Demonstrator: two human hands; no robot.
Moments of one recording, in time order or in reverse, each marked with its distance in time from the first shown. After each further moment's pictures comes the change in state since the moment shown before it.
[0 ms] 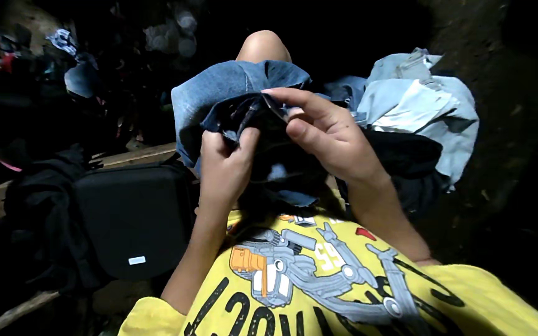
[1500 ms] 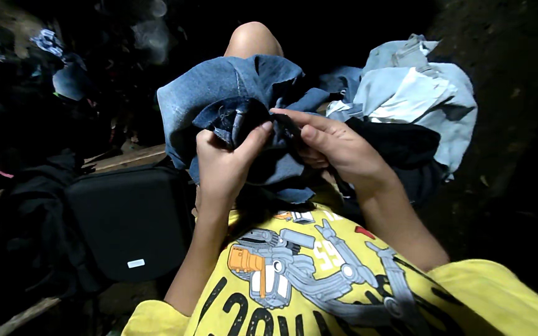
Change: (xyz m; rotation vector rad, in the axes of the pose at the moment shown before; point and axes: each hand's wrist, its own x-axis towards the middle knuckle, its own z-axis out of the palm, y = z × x) left_hand 0.000 -0.013 0.009 -0.117 0.022 -0.020; right_hand -0.031 0.020 -0.015 0.357 -0.045 0.263
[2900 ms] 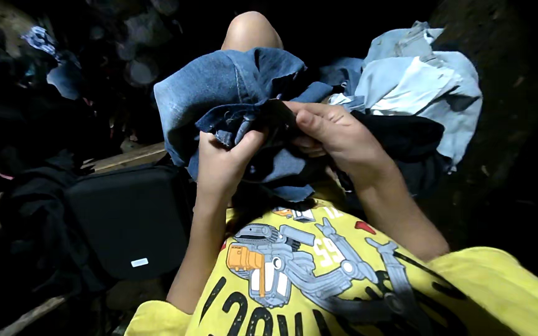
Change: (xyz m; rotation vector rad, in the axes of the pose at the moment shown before) left_hand 0.001 -0.004 -0.007 -0.053 -0.060 -0.131; right_hand 0.010 -0.004 0.004 0.029 0.051 -0.001
